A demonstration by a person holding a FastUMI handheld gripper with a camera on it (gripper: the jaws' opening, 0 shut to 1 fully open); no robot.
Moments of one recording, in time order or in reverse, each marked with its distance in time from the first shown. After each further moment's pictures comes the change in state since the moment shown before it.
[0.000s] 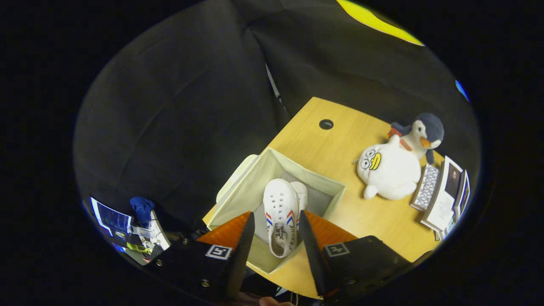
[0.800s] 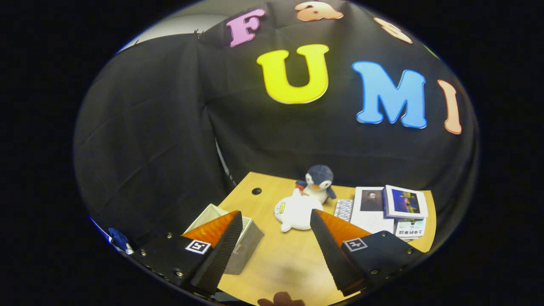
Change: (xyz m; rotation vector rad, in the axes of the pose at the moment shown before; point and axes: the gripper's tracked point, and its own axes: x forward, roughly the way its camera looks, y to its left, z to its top) arm -0.215 -0.140 -0.016 0.132 -0.620 -0.348
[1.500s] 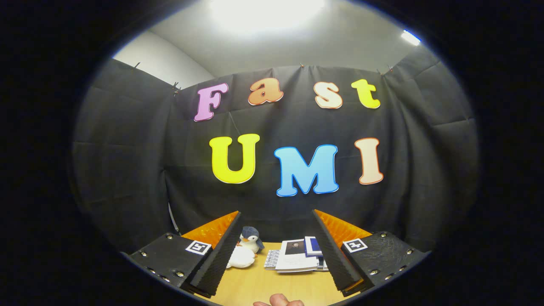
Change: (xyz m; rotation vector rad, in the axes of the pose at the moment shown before) arm -0.187 -0.096 0.024 -0.039 -0.530 -0.344
